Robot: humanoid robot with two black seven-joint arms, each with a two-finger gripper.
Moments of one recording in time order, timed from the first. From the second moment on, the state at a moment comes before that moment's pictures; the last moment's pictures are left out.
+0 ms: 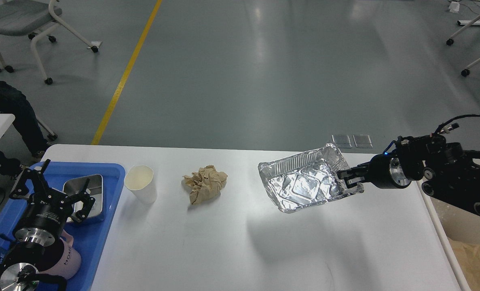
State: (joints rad) left arm 0.05 0.44 -1.16 -1.39 -0.02 -0.04 -0.35; right arm 1.15 -0.62 -0.21 1.16 -1.38 0.24 0.22
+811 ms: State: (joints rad) left arm 0.03 0.60 -1.10 -1.40 0.10 0.00 -0.35; right arm 1.20 -0.49 -0.26 1.06 -1.30 0.24 0.22
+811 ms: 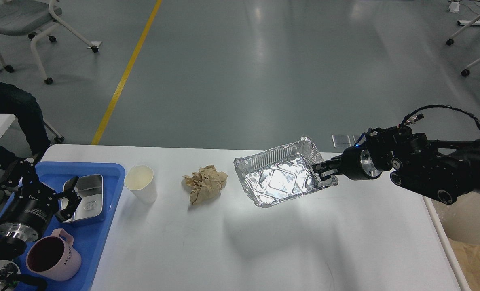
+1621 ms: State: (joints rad) left arm -0.27 1.11 -0.45 -1.52 0.22 0.13 -0.30; right arm 1.21 -0.52 -0.28 1.07 -1.29 0.24 0.23
